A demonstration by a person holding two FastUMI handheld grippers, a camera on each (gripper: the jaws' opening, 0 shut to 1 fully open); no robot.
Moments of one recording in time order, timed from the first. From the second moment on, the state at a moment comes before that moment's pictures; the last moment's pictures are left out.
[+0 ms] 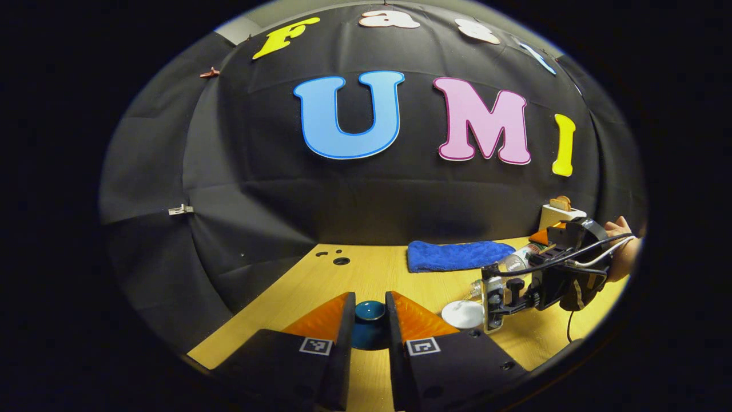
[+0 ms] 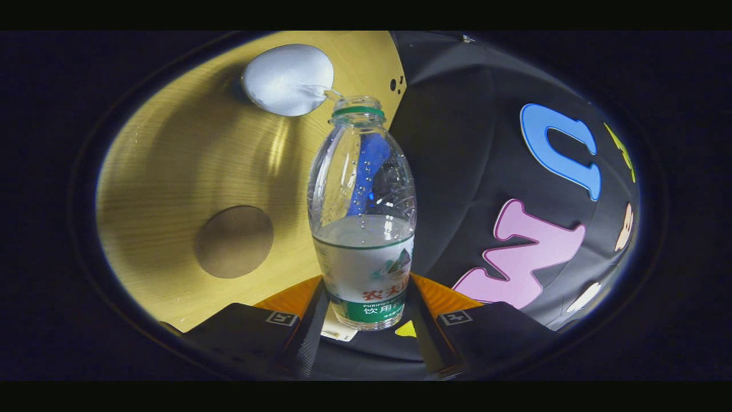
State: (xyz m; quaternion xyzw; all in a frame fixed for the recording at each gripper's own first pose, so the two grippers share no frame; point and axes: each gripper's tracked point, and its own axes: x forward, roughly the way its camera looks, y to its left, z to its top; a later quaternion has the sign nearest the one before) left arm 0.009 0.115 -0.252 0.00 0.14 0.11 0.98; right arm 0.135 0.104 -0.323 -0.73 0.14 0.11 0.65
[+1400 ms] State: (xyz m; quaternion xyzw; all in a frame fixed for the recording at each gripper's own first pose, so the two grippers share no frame) left arm -0.017 0.109 -0.248 0.00 0.12 0.12 0.99; right arm 0.115 0.120 -0.303 -0.77 0.02 0.10 0.62
